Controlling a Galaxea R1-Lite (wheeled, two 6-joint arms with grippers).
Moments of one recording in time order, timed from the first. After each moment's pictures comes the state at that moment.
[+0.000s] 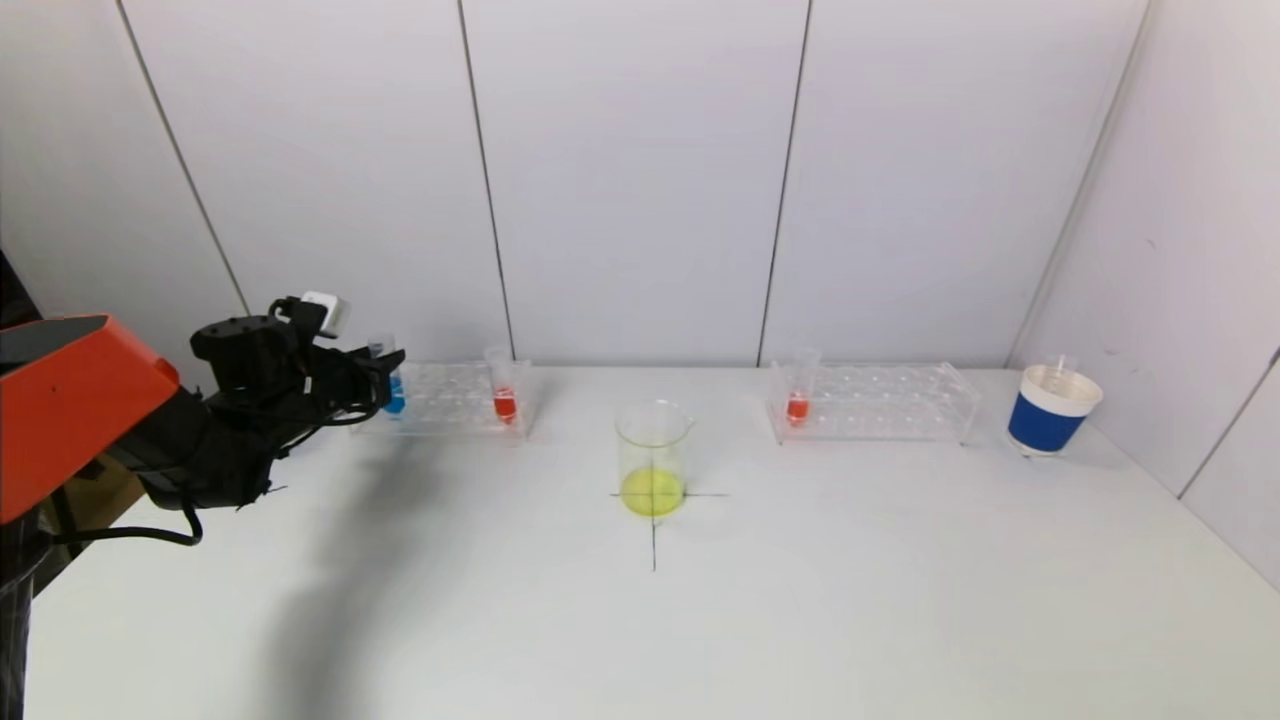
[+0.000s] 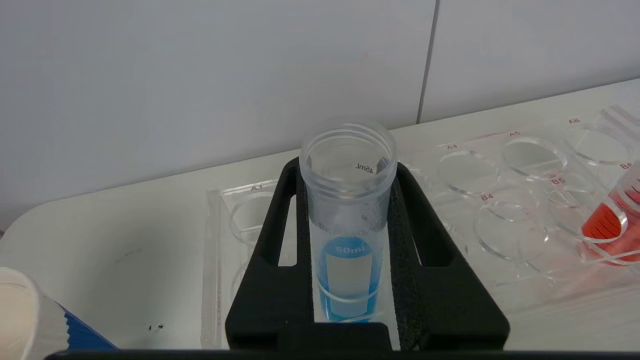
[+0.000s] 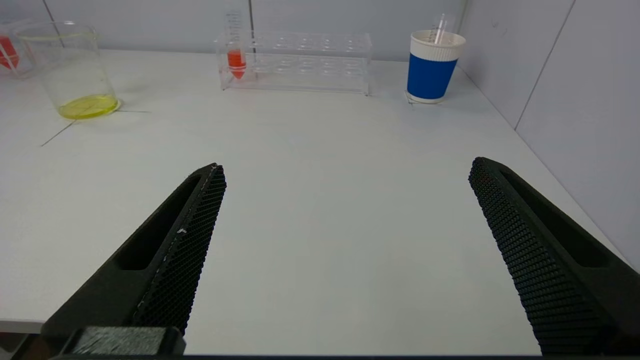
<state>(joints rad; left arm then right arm) 0.12 2.29 -1.09 -1.10 -0.33 0.12 0.00 0.00 0.00 -0.01 0.01 -0.02</state>
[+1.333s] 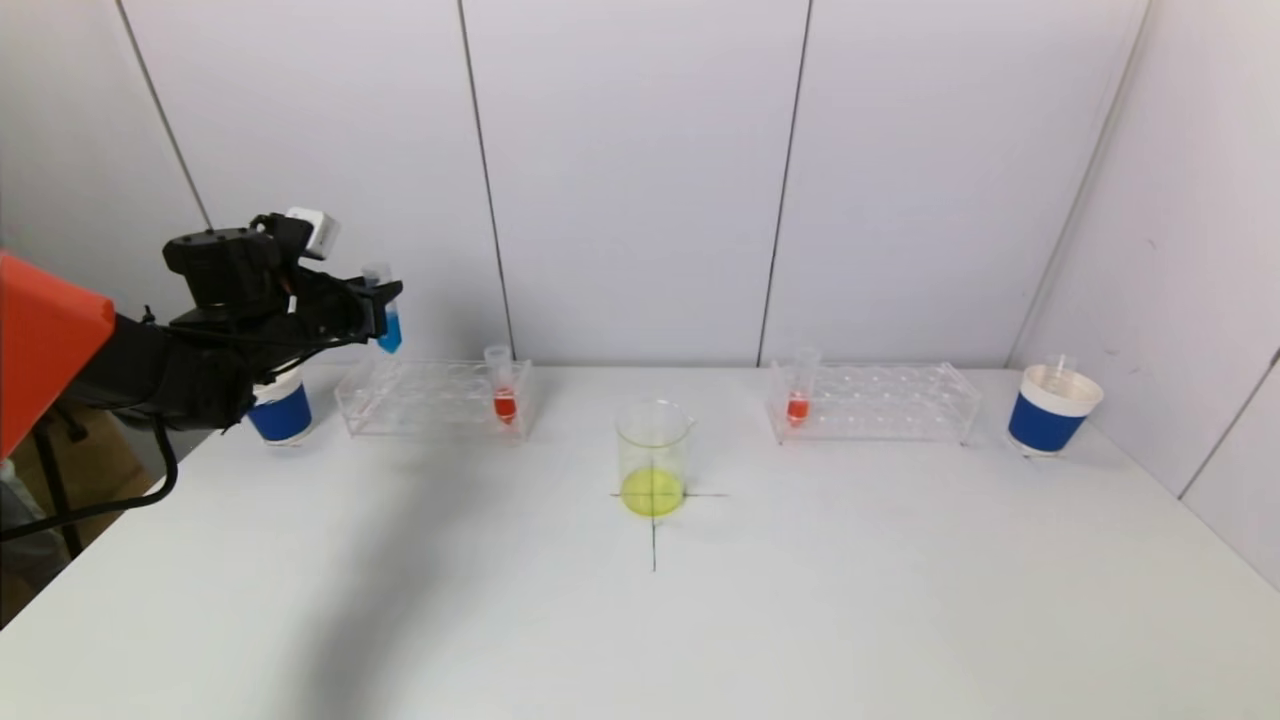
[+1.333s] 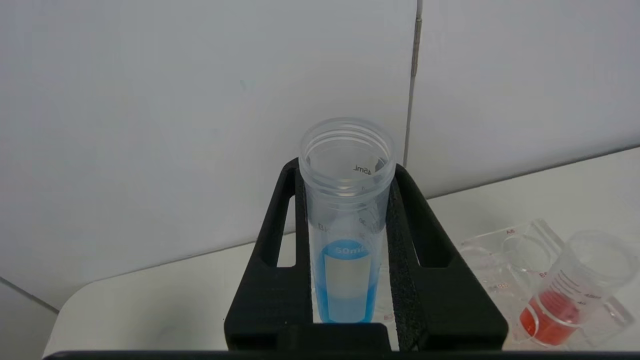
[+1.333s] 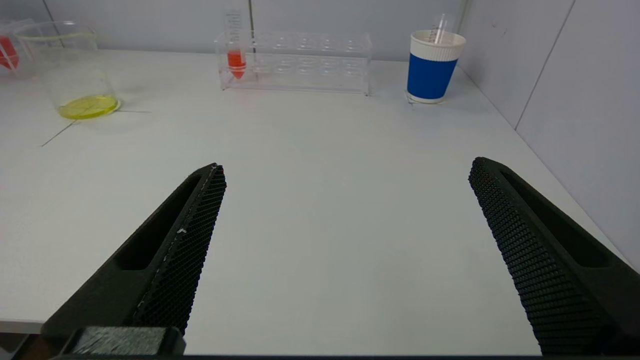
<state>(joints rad) 0.08 2.15 -1.29 -0.84 -0.33 0.12 0.00 0.00 0.00 -0.01 0.01 -0.02</state>
